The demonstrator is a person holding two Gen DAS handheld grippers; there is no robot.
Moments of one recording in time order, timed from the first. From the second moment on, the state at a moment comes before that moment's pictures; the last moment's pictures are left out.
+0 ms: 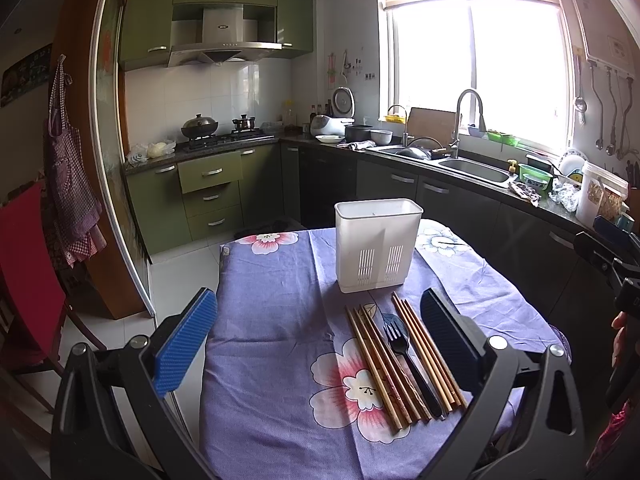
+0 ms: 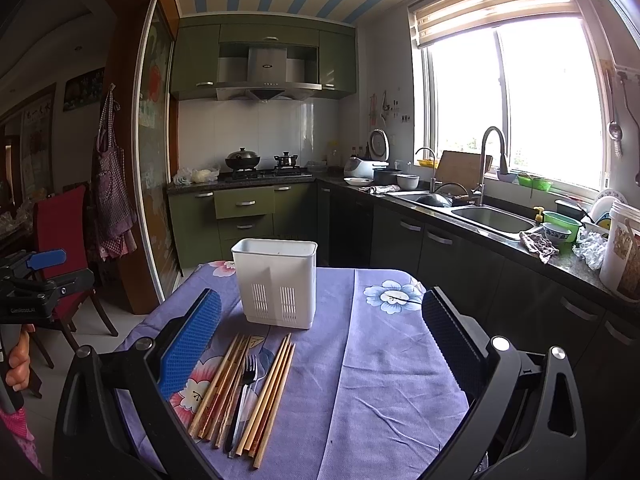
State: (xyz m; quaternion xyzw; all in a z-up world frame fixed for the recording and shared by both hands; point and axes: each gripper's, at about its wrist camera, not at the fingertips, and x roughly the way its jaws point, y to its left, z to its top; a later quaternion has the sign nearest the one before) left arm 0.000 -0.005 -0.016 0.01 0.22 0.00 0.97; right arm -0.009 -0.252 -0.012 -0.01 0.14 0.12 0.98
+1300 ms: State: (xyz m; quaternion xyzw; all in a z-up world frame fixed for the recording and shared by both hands) left arm 0.164 -0.098 -0.175 -0.06 0.59 -0.05 0.80; right arm 0.129 -0.285 -0.106 0.01 0.34 0.10 0.93
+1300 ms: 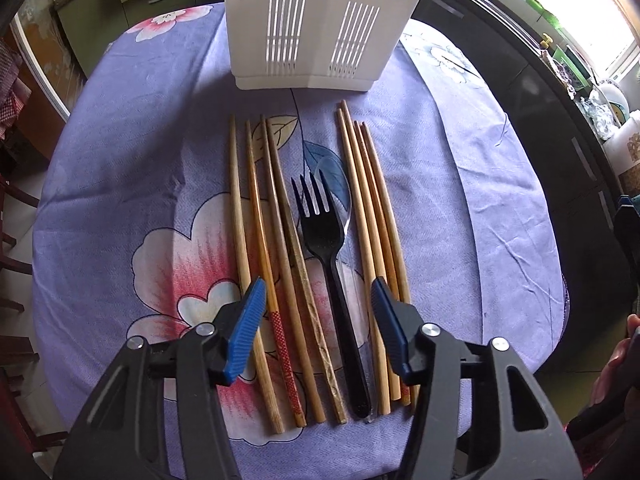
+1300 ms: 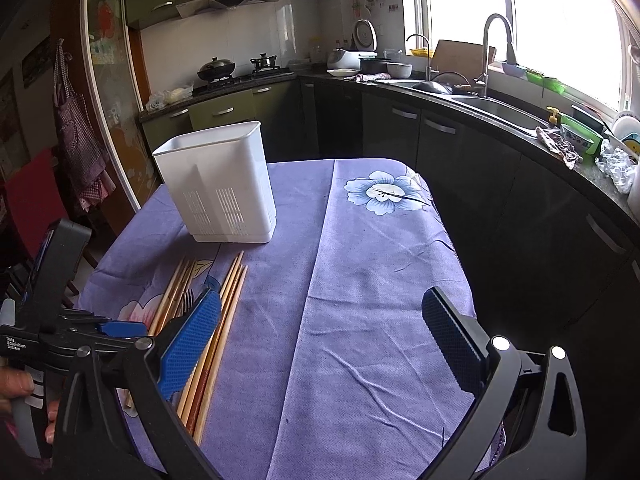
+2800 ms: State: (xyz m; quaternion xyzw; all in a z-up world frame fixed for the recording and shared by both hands) left arm 0.170 -0.095 -0.153 -0.05 0.55 -0.08 0.83; right arm 0.150 -0.252 -0.127 -0.02 0.42 0.13 0.90
